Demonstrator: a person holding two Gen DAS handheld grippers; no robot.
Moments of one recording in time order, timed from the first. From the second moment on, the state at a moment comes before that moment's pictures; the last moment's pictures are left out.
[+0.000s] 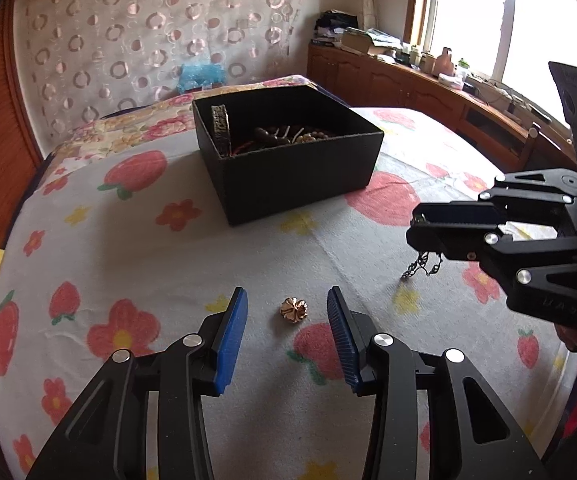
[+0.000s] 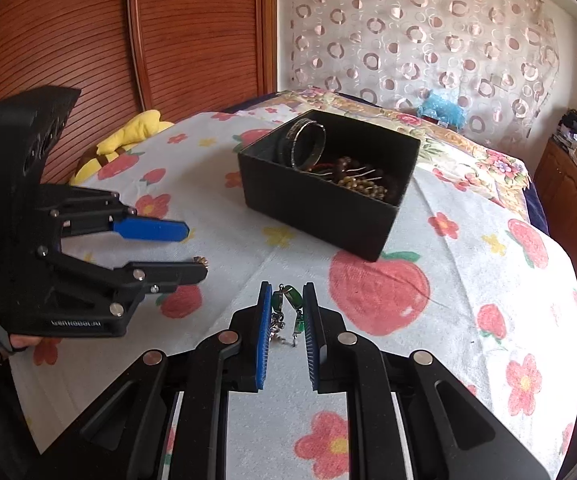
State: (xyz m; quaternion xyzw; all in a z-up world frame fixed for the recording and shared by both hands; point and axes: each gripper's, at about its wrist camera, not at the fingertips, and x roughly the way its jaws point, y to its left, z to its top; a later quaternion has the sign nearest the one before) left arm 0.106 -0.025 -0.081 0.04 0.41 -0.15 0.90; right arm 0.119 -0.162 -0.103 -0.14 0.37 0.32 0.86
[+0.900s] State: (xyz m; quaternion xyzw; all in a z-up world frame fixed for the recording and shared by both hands) left arm 0.121 -0.021 -0.034 0.04 0.36 -0.14 0.92; right arm 0.180 -0.163 -0.039 -0.10 0.32 0.30 0.90
